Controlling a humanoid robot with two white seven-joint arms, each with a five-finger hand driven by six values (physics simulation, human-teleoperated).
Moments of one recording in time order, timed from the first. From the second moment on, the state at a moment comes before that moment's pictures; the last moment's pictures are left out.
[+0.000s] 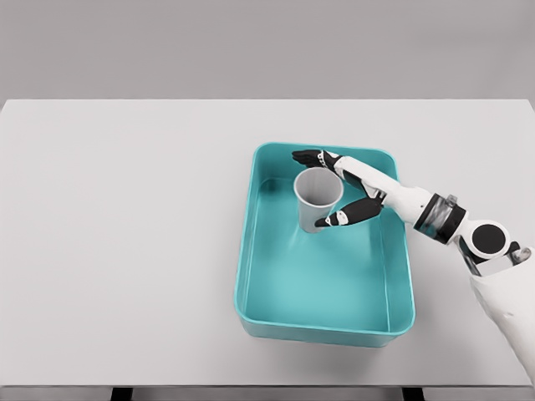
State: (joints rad) left arm -0.06 0.00 -0.06 0.03 0.04 0.04 -0.03; right arm -0.33 -0.45 0.37 -1.45 -0.22 -0.25 0.61
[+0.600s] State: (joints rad) left arm -0.06 0.00 -0.06 0.03 0.04 0.04 -0.03; right arm -0.33 -0.46 0.37 -1.49 -0.22 -0.24 0.61
